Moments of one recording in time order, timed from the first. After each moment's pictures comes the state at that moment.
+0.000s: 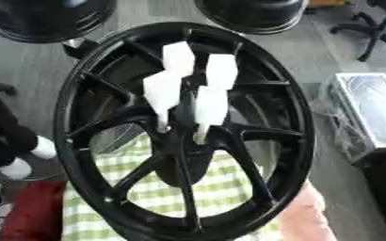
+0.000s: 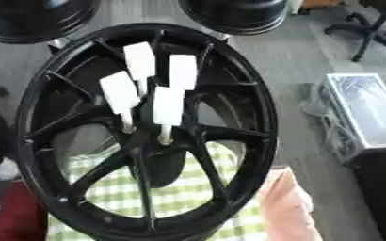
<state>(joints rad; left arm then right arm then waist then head) -0.25 0.46 0.15 -1.69 0.21 0.00 0.39 -1.36 -0.75 0.59 -1.25 0.12 -0.13 0.75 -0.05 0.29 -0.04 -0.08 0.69</state>
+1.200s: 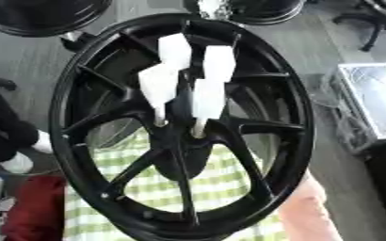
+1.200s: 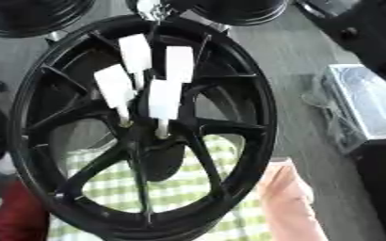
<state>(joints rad) -0.24 0.46 0.14 -1.69 0.21 0.00 0.39 -1.37 -0.70 0.72 -1.49 0.03 0.17 0.68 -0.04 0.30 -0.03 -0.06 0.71</state>
